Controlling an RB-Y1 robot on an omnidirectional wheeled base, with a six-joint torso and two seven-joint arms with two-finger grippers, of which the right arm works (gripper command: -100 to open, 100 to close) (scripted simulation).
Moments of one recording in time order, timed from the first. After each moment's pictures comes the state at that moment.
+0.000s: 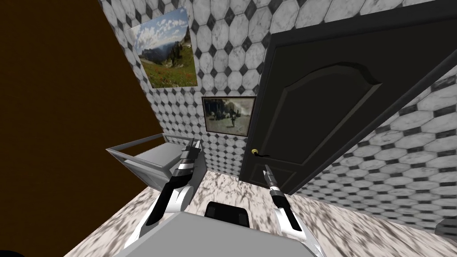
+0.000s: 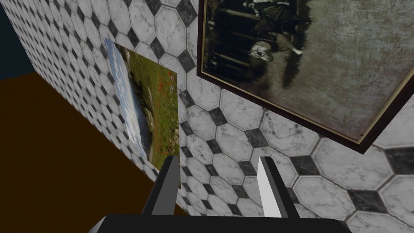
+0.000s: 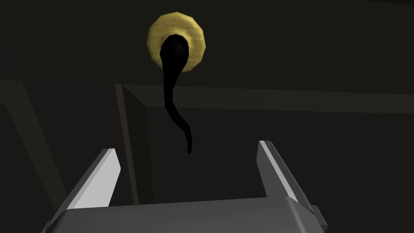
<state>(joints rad) 0.12 -0.26 -0.07 -1.08 -0.03 -0.61 -0.14</state>
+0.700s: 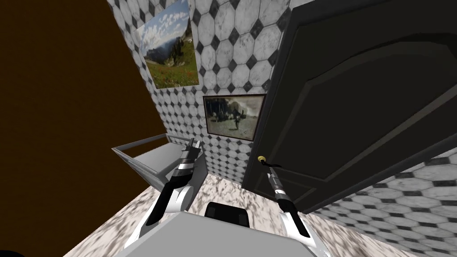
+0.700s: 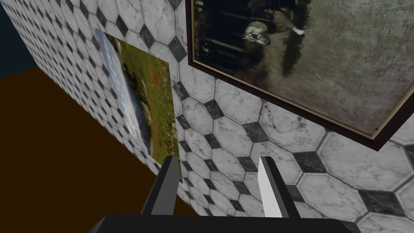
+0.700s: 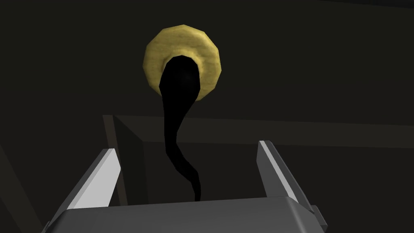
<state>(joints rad) 0.11 -0.31 -0.10 -1.00 -0.06 -0.64 -0.17</state>
